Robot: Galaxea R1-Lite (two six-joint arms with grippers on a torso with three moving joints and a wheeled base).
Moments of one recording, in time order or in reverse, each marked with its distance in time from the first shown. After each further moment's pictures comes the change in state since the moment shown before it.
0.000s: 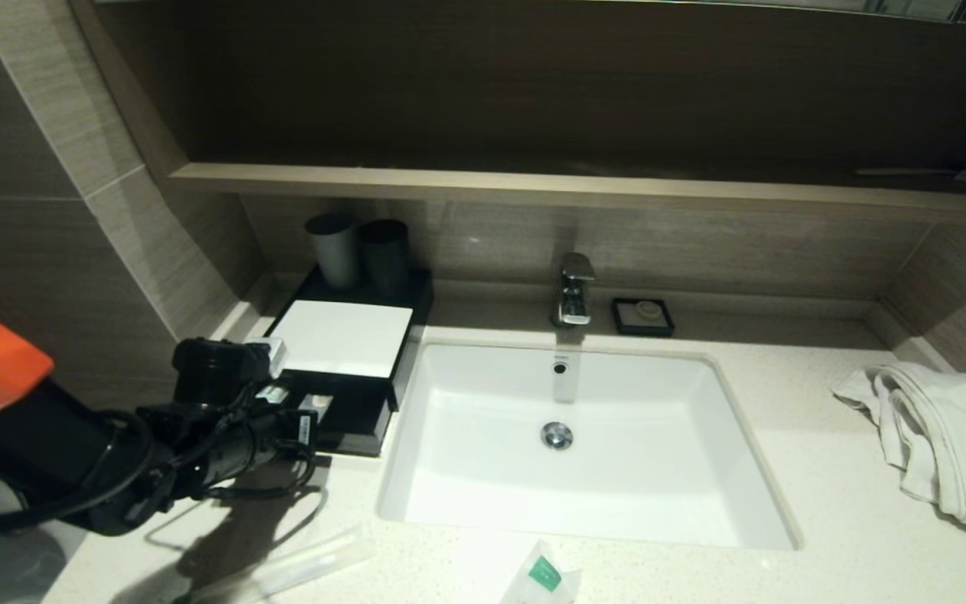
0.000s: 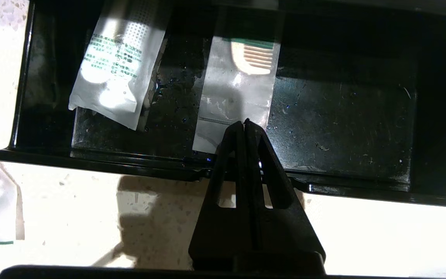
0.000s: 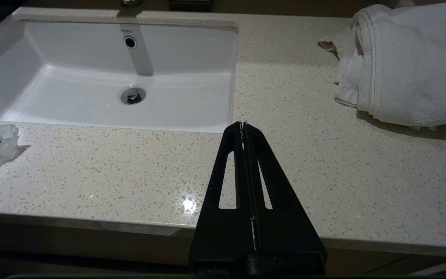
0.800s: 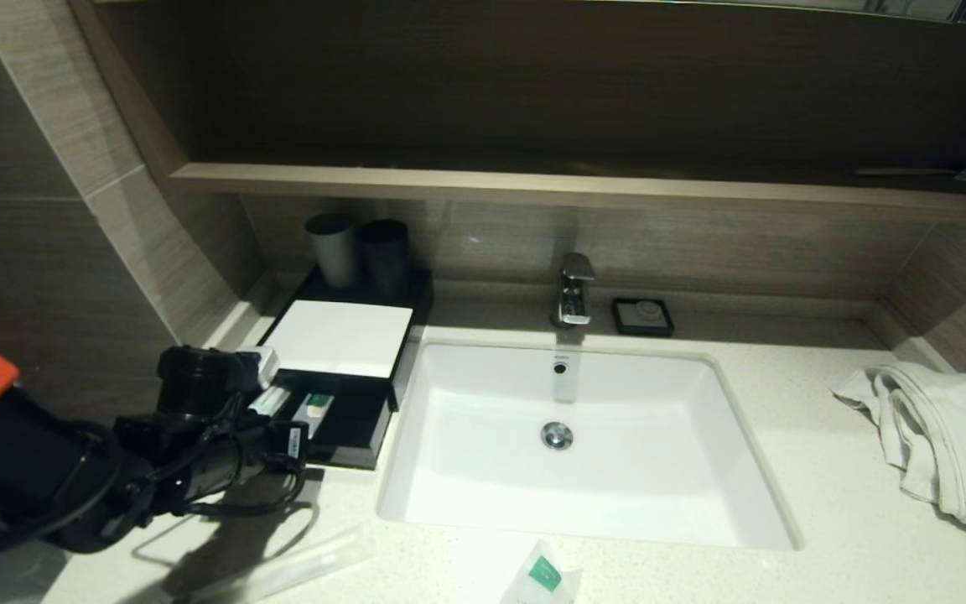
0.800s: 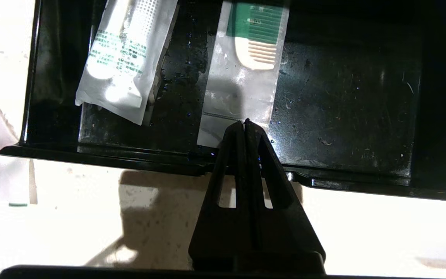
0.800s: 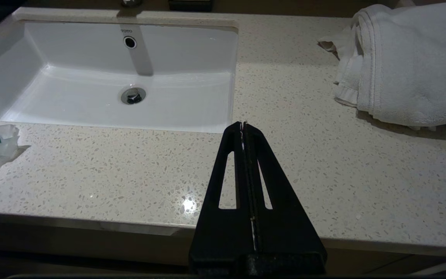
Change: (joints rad) left arm 0.001 -0.052 0.053 0.033 -0.001 0.000; right arm 0.000 0.000 0.000 0.000 0.000 0.000
